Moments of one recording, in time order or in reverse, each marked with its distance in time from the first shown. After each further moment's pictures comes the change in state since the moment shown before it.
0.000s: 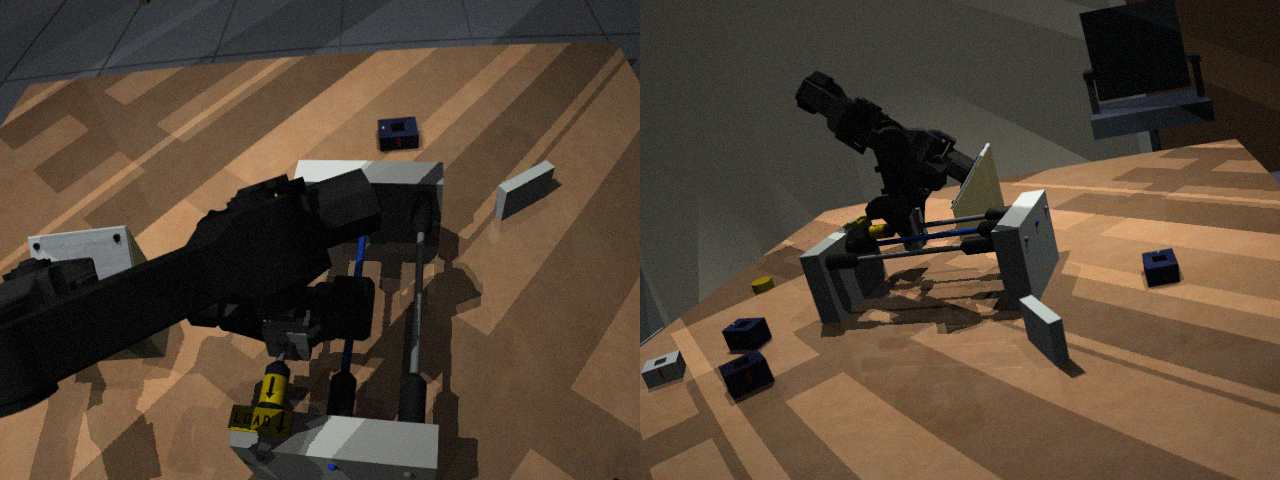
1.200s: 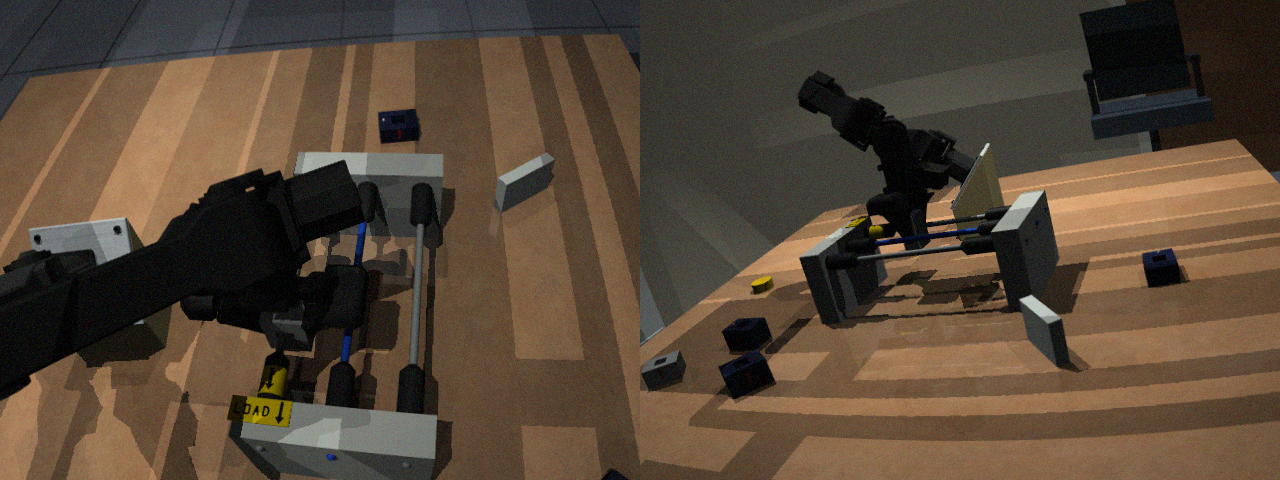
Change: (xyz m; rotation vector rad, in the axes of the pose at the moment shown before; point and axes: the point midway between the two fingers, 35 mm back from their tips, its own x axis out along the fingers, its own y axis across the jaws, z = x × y) arm 0.002 0.002 0.001 0.002 -0.007 -0.079
